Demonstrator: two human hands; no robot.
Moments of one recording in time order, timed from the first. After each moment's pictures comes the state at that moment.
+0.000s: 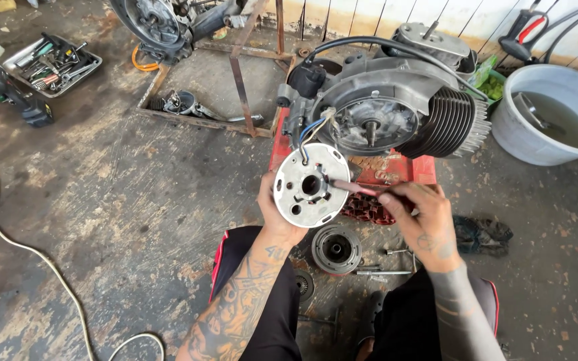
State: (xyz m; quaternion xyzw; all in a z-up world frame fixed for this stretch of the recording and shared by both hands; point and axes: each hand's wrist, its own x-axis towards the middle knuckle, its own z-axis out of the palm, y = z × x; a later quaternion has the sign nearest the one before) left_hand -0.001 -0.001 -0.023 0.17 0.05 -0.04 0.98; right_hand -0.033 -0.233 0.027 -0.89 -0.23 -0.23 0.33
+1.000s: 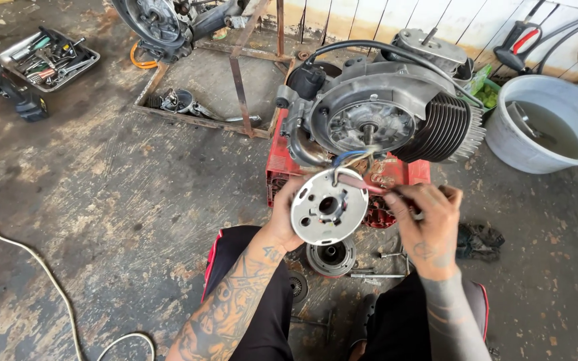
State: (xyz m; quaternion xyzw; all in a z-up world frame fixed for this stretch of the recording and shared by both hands) left_hand -0.020 -0.008 0.005 0.21 0.10 -0.16 0.96; right_hand -0.038 -0.232 0.036 -0.87 -0.19 -0.34 0.29
